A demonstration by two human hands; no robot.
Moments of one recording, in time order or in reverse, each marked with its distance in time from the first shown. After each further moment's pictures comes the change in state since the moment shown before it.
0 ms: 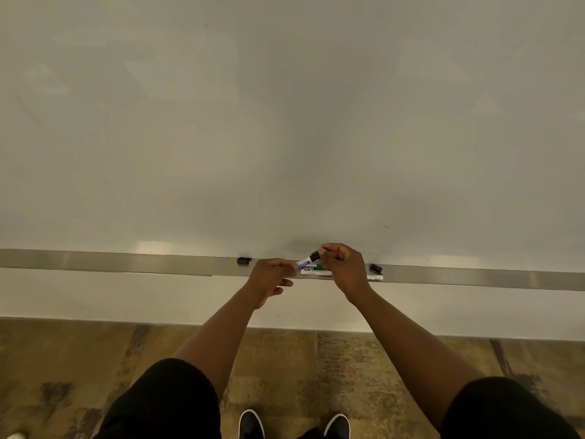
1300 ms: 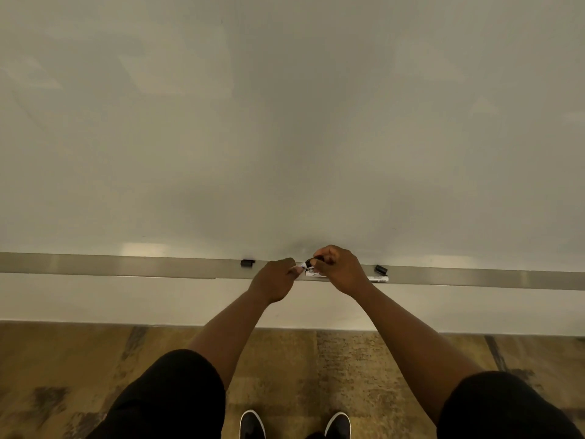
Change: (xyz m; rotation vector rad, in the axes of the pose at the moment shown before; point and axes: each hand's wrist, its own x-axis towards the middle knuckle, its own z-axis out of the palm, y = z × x) left_hand 0.018 -0.001 -0.011 0.914 0.010 0.374; right_hand 0.012 -0.006 0.016 -0.433 -0.187 -0.049
